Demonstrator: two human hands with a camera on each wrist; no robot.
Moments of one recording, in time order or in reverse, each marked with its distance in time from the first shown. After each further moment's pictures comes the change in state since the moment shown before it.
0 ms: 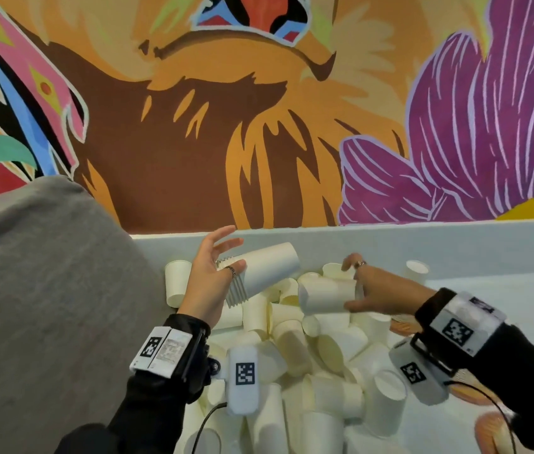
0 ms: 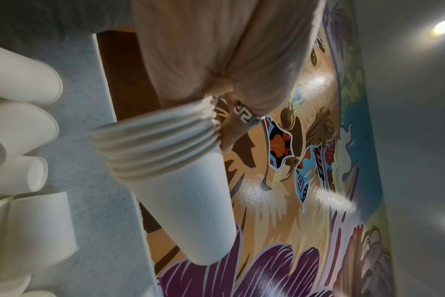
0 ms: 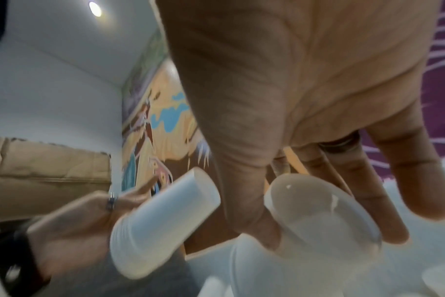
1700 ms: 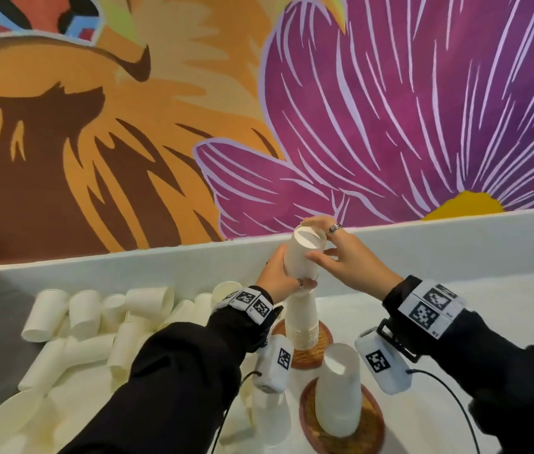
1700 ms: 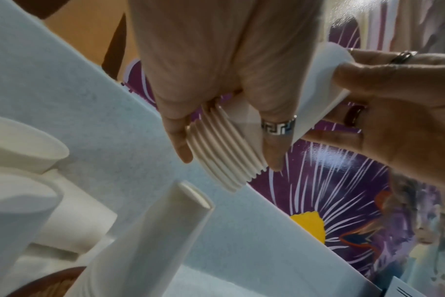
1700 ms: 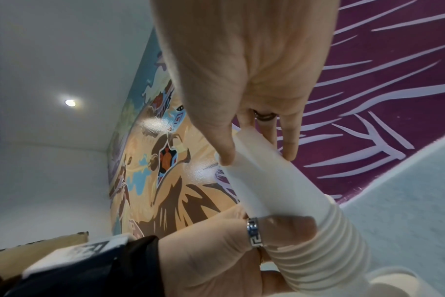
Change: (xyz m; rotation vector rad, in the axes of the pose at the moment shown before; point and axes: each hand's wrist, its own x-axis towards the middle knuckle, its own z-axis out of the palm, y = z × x) left_hand 0.094 -0.126 0.383 0.460 -0.311 -0.144; right_hand 0.022 0.261 -0.113 0.471 0.377 -0.436
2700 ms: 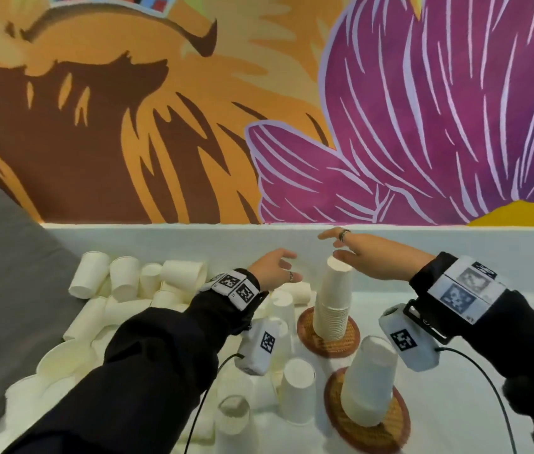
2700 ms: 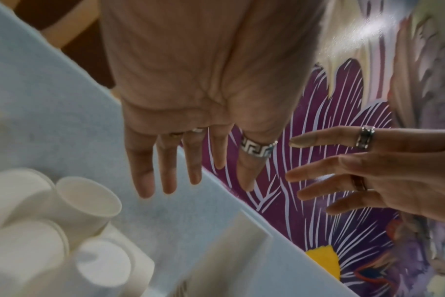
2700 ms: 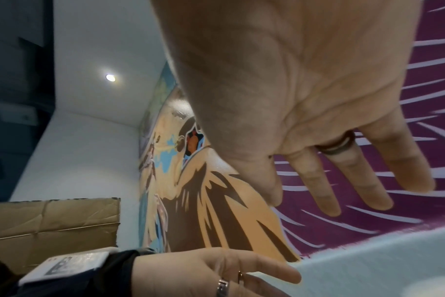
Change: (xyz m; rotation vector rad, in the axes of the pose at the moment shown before) left_hand -0.039 -0.007 -0.075 0.263 -0.101 -0.233; right_hand 0.017 -0.043 0.013 -0.500 -0.497 0.221
